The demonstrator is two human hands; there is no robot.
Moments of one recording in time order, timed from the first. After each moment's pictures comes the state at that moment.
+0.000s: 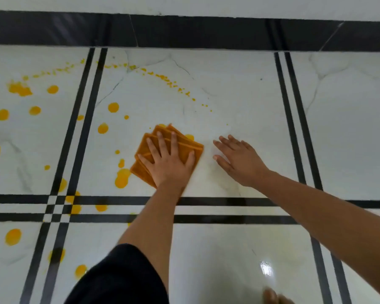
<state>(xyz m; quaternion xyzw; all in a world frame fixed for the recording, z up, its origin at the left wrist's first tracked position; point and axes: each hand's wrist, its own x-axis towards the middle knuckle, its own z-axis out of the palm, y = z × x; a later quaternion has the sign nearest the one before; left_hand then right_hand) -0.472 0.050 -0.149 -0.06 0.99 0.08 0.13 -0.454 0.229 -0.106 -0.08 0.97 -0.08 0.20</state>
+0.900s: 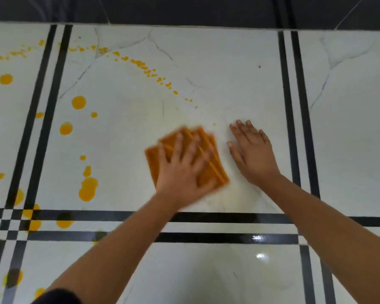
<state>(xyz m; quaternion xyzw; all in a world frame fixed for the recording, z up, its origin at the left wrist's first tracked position) -0.469 0.099 -0.156 0.26 0.96 0.04 0.07 -0.475 0.295 -0.141 0.00 0.99 -0.14 0.08</state>
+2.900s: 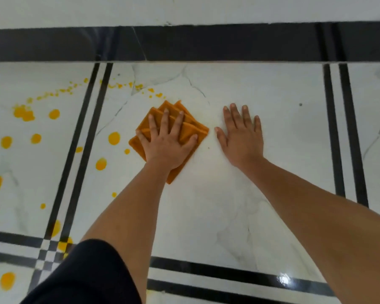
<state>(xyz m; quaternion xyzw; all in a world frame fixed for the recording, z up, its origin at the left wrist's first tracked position) -0.633 0.041 -0.142 -0.02 0.99 0.07 0.13 -0.626 0.220 -0.144 -0.01 0.99 -0.09 0.10</state>
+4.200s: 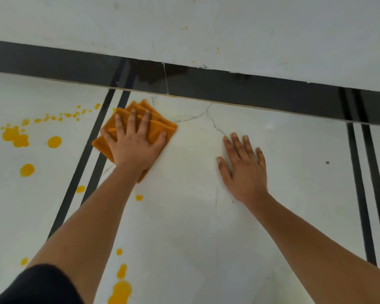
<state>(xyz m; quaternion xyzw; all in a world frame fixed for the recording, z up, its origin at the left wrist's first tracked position) -0.734 -0.070 -0.157 -0.07 0.99 0.06 0.06 -0.676 0.179 -0.155 -0.03 0.99 -0.08 0.08</state>
